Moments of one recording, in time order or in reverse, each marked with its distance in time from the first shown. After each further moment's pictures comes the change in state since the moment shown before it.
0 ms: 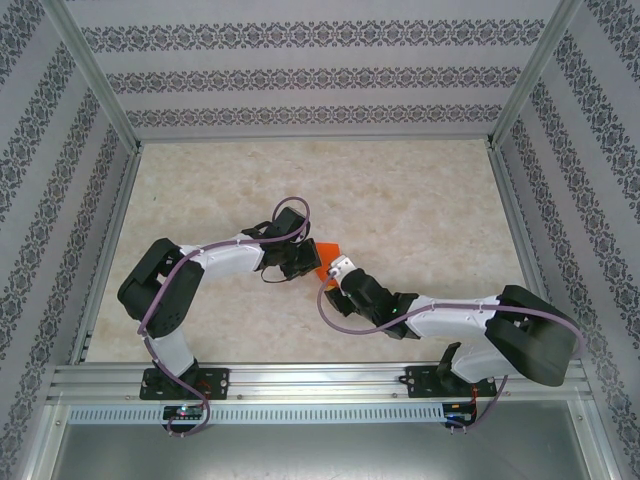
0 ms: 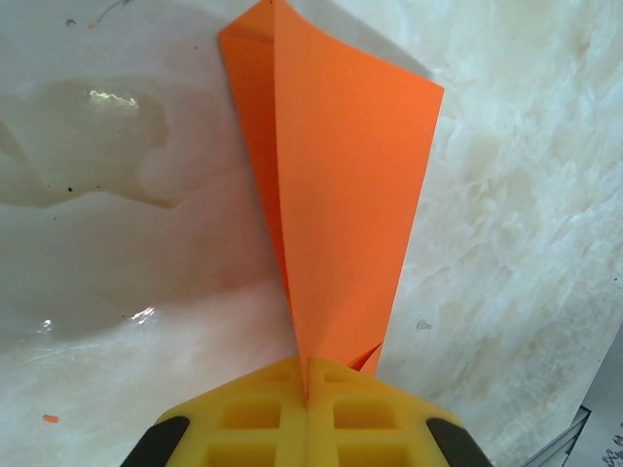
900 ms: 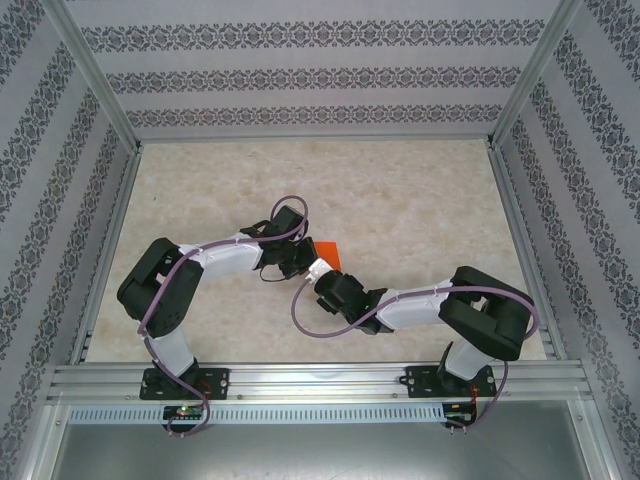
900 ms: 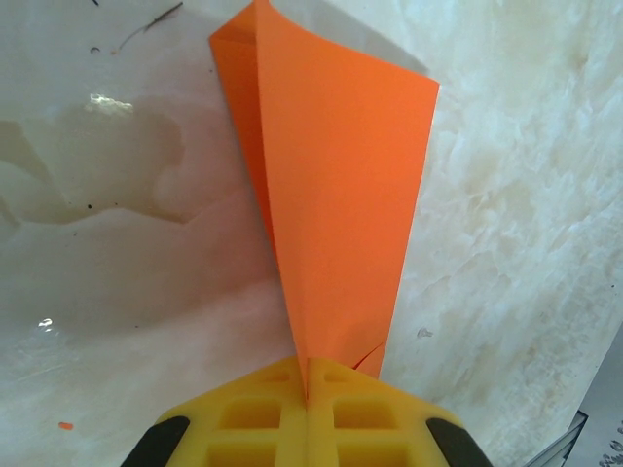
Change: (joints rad) left arm 0.011 0.000 0.000 -0.001 0.003 0.004; right arm 0.063 0.252 0.145 -0.007 0.197 -0.150
